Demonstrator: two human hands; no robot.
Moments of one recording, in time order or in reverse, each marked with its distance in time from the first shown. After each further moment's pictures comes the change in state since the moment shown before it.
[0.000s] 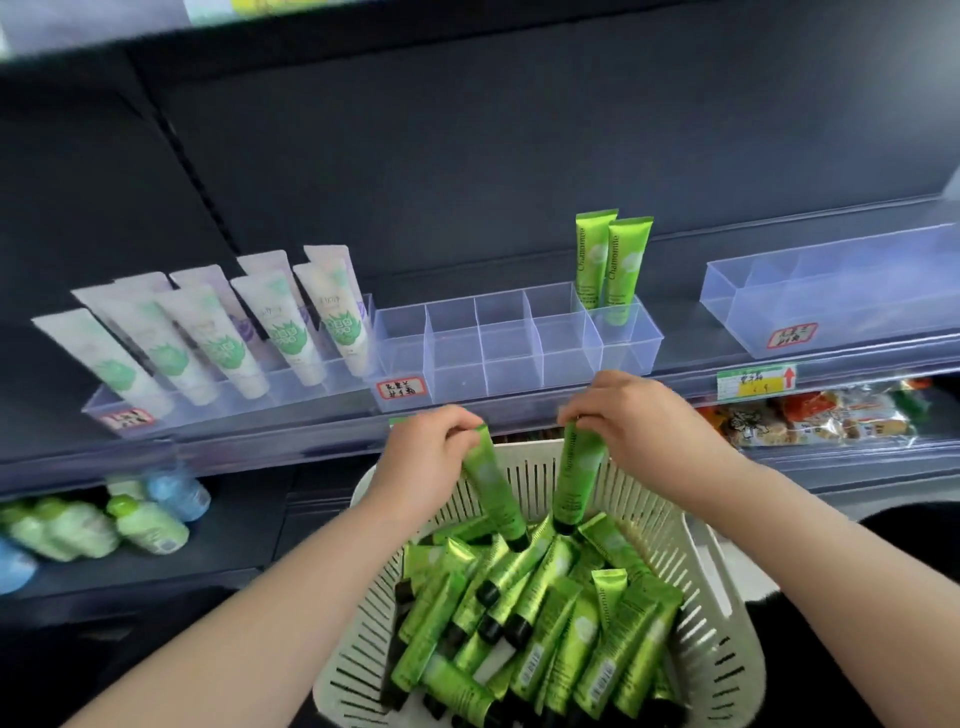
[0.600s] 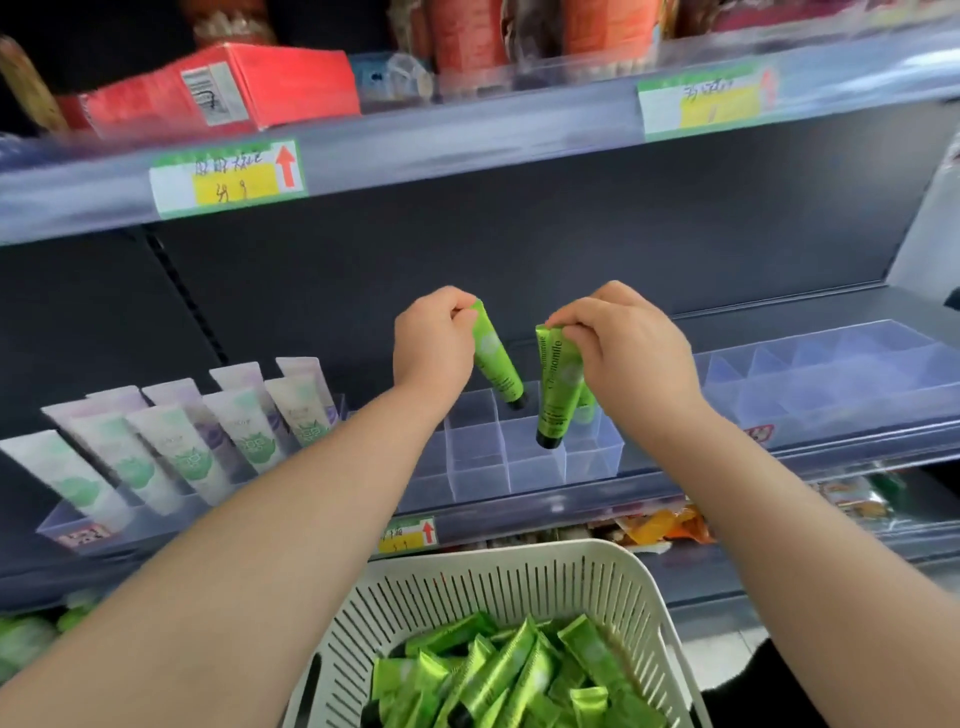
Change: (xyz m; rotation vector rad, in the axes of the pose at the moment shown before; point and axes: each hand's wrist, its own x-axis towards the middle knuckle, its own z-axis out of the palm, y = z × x) left_hand 0.157 0.132 -0.032 -0.016 0.421 0.142; right_hand 0.073 0.015 -0.103 0.022 0.633 0.094
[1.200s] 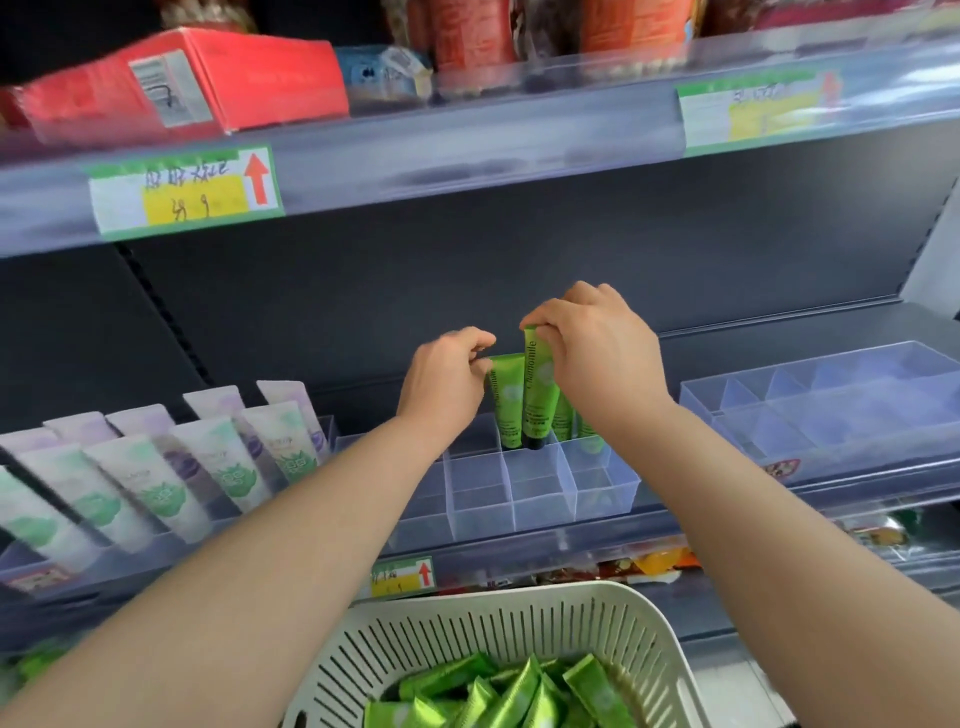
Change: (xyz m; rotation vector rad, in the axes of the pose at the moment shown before) left_hand 0.016 -0.025 0.023 0.158 -0.244 0.118; right_hand 0.048 0.004 0.040 -0.171 0.018 -0.079
